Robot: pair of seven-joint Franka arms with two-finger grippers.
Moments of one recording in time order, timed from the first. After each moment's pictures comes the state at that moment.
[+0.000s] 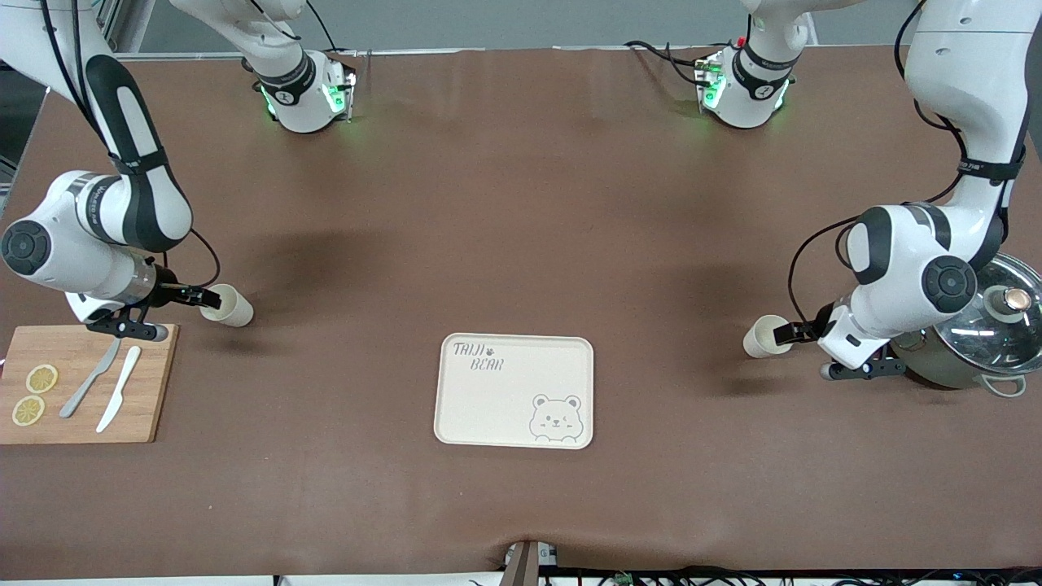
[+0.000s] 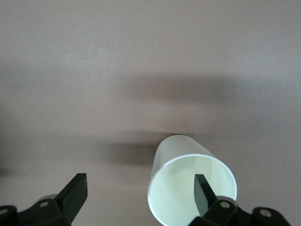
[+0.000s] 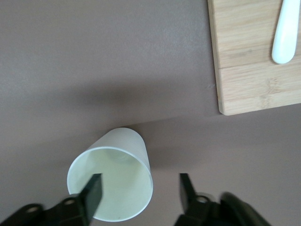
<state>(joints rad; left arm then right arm) 0.12 0.45 -0.14 -1.93 0.02 2.32 -0.10 -0.11 0.30 -0.09 -2.13 0.02 2.31 -0.05</state>
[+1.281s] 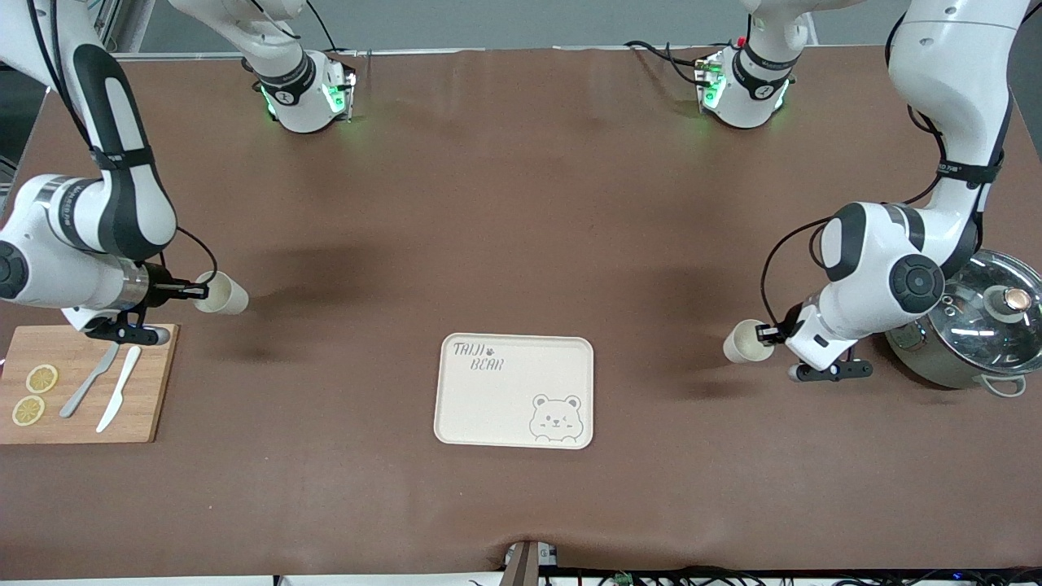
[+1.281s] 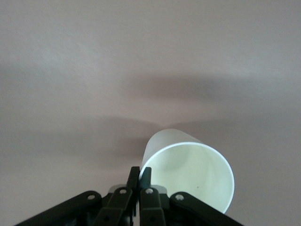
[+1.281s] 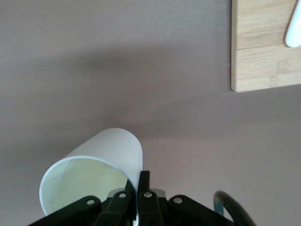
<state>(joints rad) 0.12 0.44 -0.26 -1.87 0.02 2.23 -0.22 -0.07 0.30 -0.07 -1.93 0.03 1.94 -0.01</state>
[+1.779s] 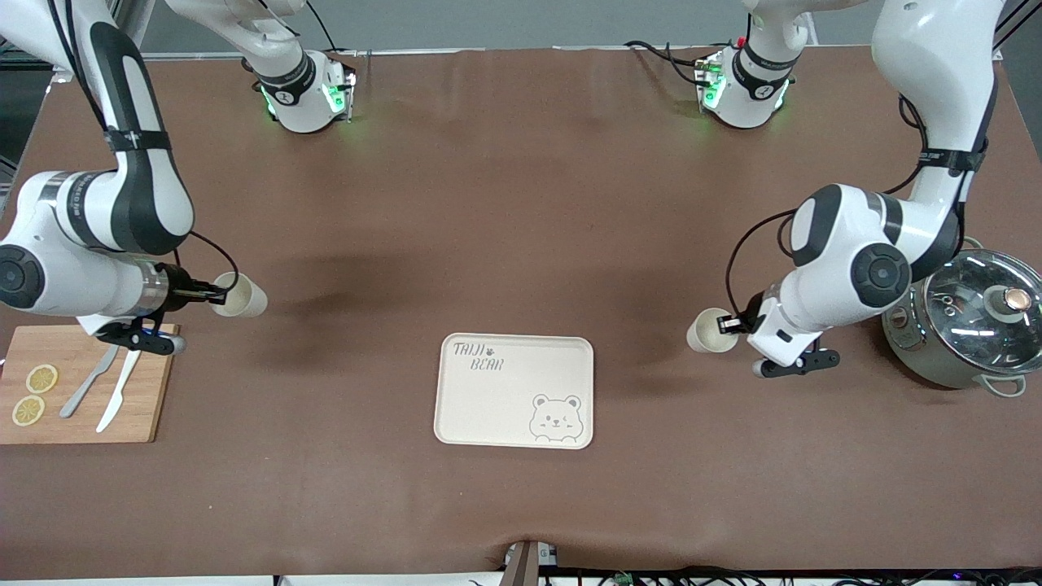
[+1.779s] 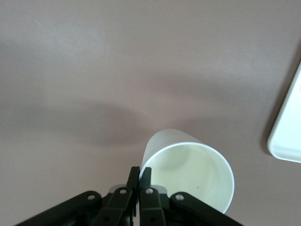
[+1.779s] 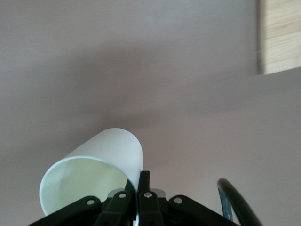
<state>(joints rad) 0.06 0.42 -0.35 -1.78 0.02 2.11 -0.47 0.05 0.30 -0.06 -1.82 0.08 1.83 0.21</state>
